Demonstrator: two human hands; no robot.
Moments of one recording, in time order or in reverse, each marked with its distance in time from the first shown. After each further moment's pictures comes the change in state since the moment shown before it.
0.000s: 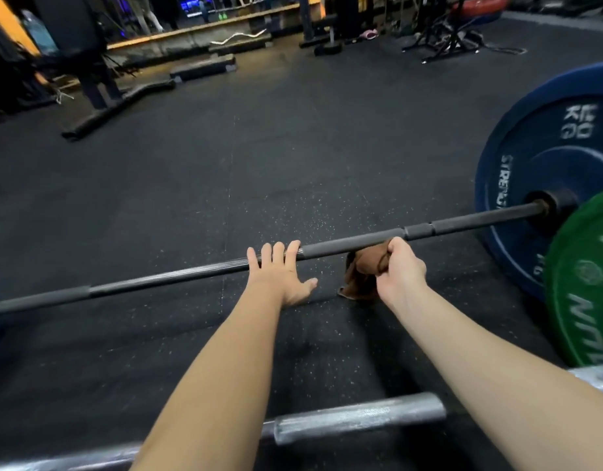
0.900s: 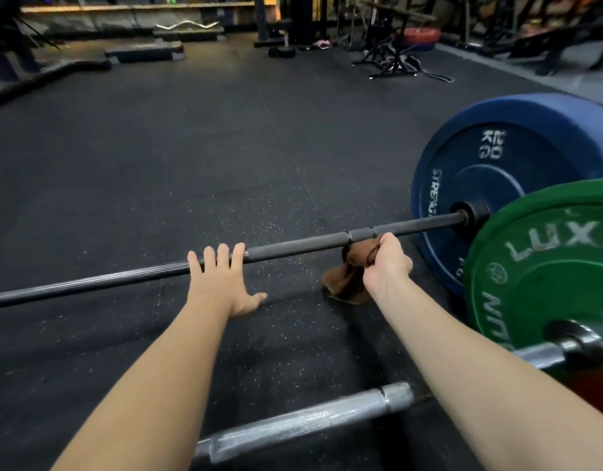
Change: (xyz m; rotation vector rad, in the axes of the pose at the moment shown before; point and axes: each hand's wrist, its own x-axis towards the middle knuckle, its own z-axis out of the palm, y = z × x) left_hand 0.001 0.005 0.013 0.098 0.107 -0.018; right_hand 0.039 -0.043 -0.032 0.054 0.157 -0.134
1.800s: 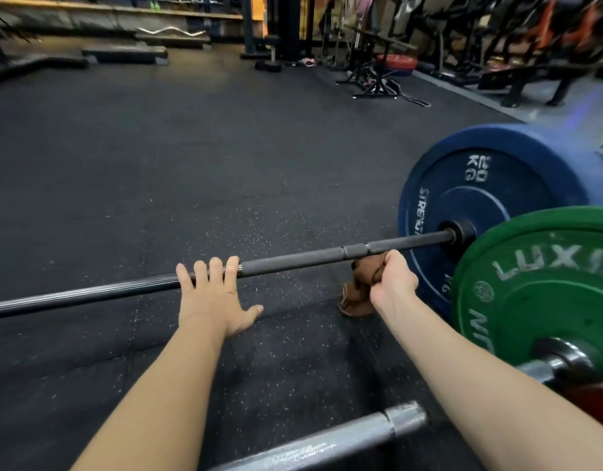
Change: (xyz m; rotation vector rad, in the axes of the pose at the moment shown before) left_hand 0.004 0.001 0.010 0.009 0.072 -0.004; right_hand 0.007 -0.005 -0.003 -0.029 0.028 -0.074
